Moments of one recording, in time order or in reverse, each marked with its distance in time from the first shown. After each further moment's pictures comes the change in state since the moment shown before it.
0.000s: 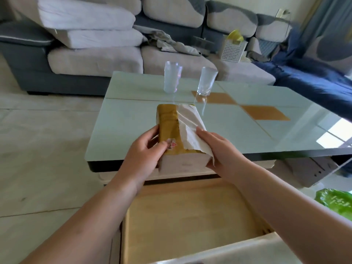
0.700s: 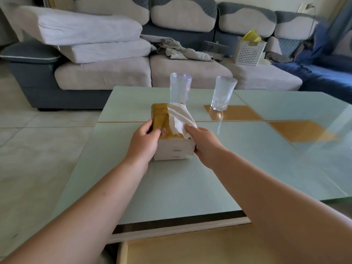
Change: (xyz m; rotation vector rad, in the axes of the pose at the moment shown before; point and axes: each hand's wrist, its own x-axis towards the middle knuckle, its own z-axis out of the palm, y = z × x) left_hand 0.184 -0.015 -0.002 0.171 0.288 0.020; right_hand 0.204 -0.022 0.010 -0.080 0.110 -0.039
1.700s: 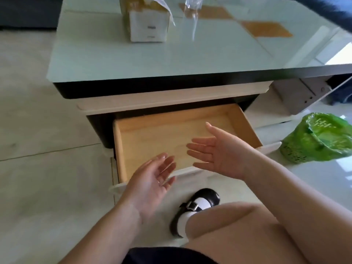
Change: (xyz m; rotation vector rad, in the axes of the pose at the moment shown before) left_hand -0.325 -0.102 -0.044 -0.645 -0.226 -0.931; right_hand -0.290 0.156 -0.064 0.311 -0.039 0.652
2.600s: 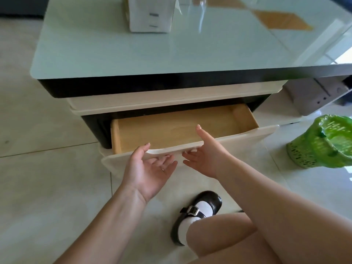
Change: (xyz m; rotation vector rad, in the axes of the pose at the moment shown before) left_hand 0.061 0.025 -0.002 -0.385 0.045 -0.110; right_hand 0.093 0.006 0.012 0.199 0.167 0.049
